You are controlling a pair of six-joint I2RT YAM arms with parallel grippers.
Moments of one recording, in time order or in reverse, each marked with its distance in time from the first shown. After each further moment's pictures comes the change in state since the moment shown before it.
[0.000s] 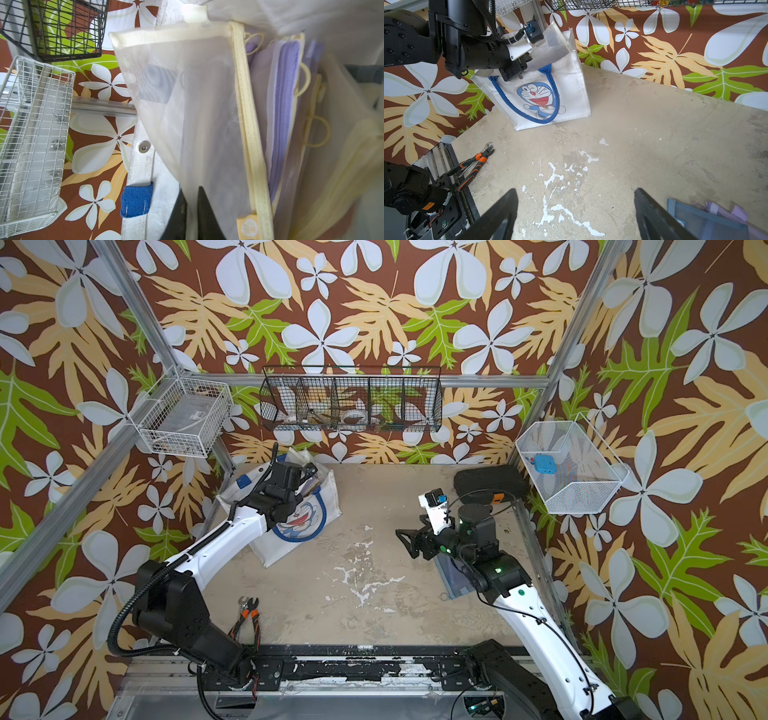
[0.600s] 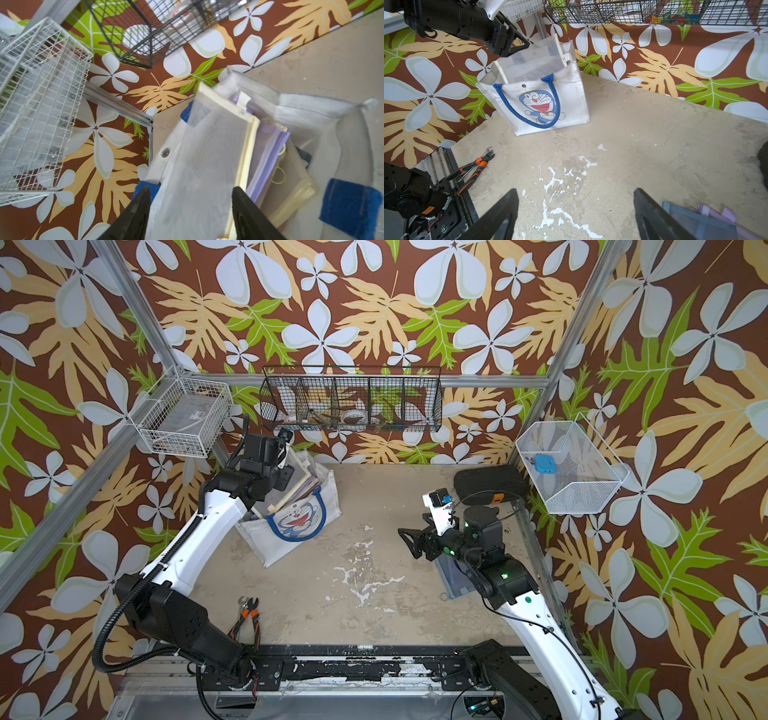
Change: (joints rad) left arm 0.105 -0.006 0.334 -0.280 0.246 -0.381; right arm 0.000 -0.049 0.013 -0.016 0.018 0.001
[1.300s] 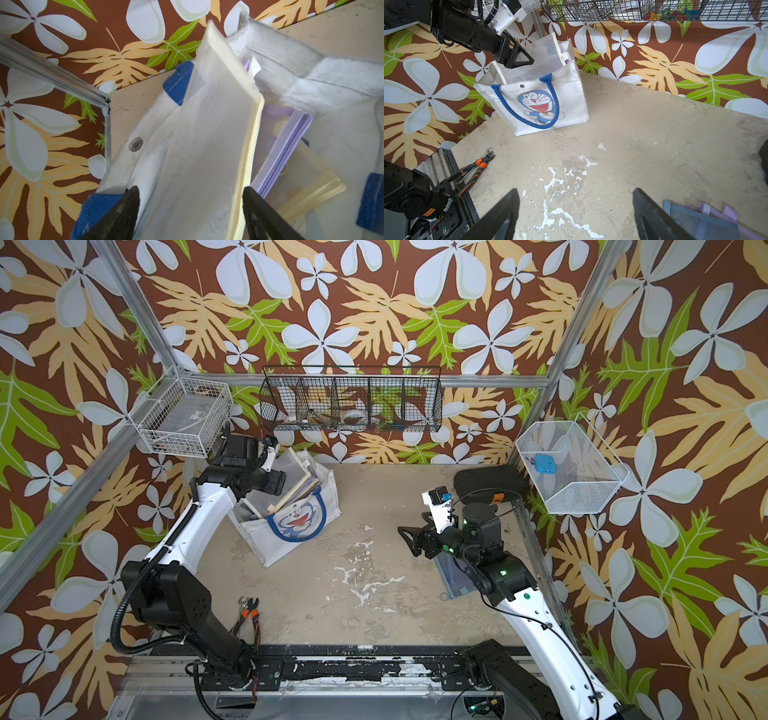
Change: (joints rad) left arm 0.155 0.079 -0.035 -0.031 0.319 -0.033; right arm 0.000 0.026 0.017 -0.006 -0.001 0.010
